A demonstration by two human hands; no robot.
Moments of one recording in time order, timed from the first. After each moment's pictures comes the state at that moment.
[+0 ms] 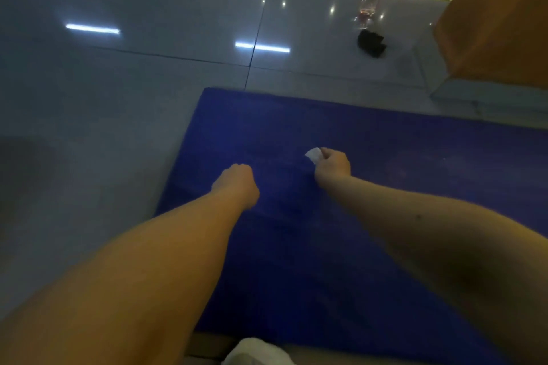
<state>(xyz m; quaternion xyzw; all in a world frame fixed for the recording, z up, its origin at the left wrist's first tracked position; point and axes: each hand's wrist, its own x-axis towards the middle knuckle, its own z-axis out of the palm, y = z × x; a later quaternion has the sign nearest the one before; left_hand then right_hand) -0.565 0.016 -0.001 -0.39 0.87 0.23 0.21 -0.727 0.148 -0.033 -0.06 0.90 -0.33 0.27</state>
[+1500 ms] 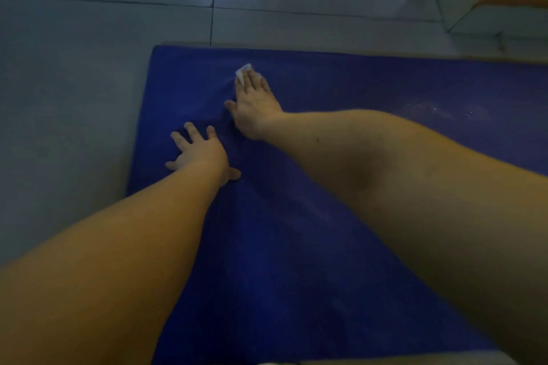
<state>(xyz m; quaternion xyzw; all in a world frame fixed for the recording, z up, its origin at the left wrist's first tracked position) -0.625 -0.056 -0.069 -0.42 0.83 0.15 0.33 -0.767 -0.018 -0.101 -0.42 0.88 -0.05 0.22</state>
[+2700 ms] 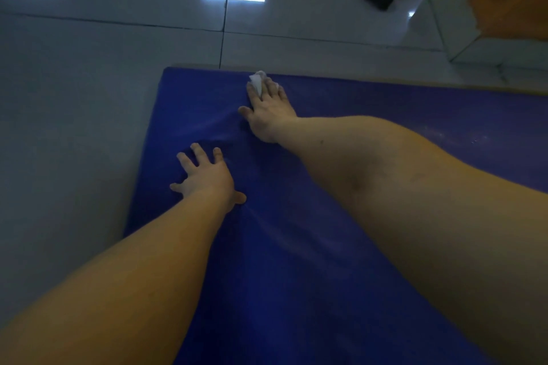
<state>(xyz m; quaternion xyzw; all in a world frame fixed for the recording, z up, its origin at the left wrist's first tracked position) -0.625 -0.059 -0.073 -0.41 0.84 0.15 0.32 -0.815 -0.032 -0.105 -0.40 0.89 -0.01 0.23</state>
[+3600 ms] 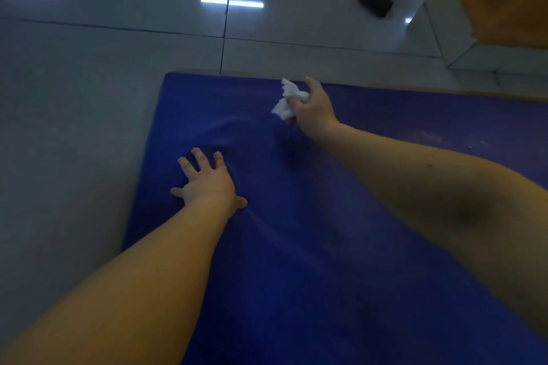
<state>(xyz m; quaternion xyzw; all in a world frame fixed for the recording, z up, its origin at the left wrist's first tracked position) -0.622 -0.058 -0.074 -0.40 0.85 0.14 0.32 -0.846 0.029 -0.080 -0.13 0.84 -0.47 0.24</state>
